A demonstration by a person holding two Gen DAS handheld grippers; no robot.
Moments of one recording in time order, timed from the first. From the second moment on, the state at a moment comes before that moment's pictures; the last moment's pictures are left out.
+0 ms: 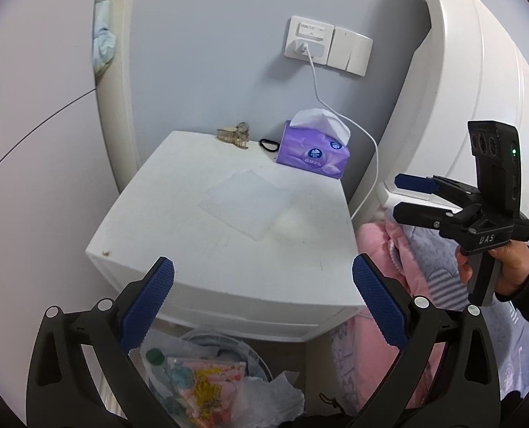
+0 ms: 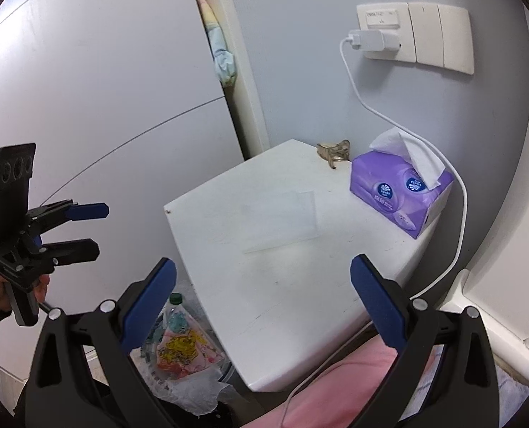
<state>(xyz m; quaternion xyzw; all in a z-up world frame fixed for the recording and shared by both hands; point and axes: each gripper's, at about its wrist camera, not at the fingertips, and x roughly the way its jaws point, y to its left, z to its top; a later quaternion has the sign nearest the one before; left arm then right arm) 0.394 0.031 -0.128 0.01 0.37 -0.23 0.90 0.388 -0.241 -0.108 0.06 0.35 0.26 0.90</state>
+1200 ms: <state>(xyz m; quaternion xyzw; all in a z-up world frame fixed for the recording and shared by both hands) 0.550 0.024 -0.201 -0.01 0.42 -0.33 0.84 0.486 -0.212 -0.186 0.15 0.44 0.23 0.86</state>
